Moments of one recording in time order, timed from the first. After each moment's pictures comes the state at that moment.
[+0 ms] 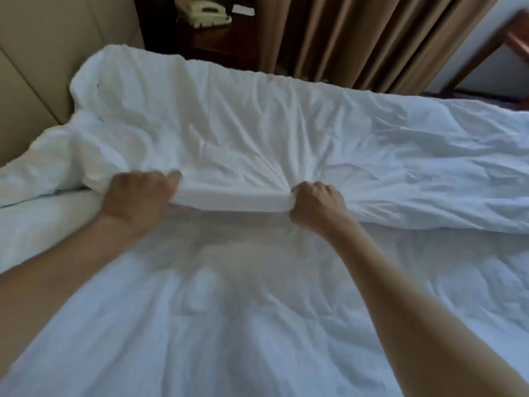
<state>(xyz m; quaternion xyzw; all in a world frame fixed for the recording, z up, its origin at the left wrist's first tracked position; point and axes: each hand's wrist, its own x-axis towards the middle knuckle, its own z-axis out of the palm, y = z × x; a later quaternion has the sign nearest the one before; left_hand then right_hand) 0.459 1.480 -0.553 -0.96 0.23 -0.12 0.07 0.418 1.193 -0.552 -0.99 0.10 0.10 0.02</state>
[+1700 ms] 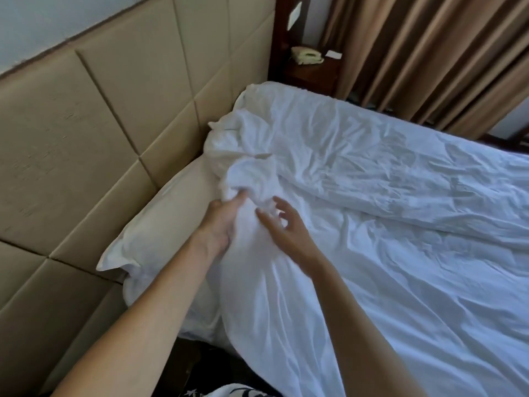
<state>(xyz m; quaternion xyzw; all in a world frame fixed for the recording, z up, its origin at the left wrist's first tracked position) -0.100 1.444 -0.249 -0.56 -0.33 0.10 -0.76 -0.105 1.296 -0.274 -0.80 0.01 0.18 0.58</state>
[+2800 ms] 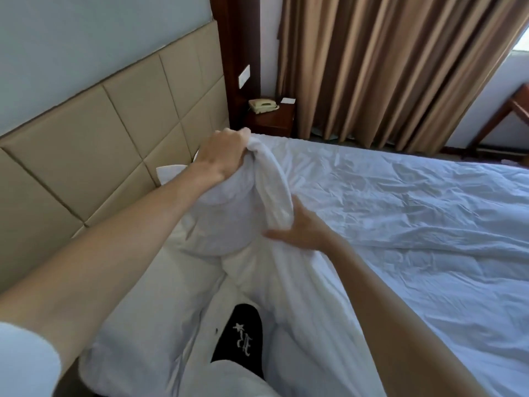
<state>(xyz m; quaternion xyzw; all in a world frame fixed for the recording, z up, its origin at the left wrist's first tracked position) 0.065 1.291 -0.115 -0.98 0.13 -0.17 -0.03 -0.008 1.088 -0.211 -0.92 -0.08 0.14 0.37</state>
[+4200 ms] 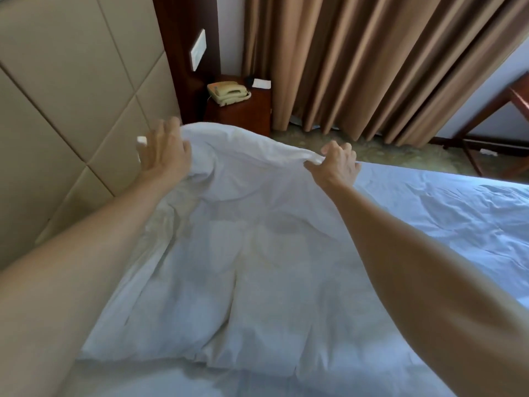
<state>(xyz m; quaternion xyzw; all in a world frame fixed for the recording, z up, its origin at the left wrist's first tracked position) 0.617 1.423 -0.291 -0.98 -0.04 -0.14 -0.14 0.585 1.111 -0.289 -0.96 0.22 -0.08 0.17</state>
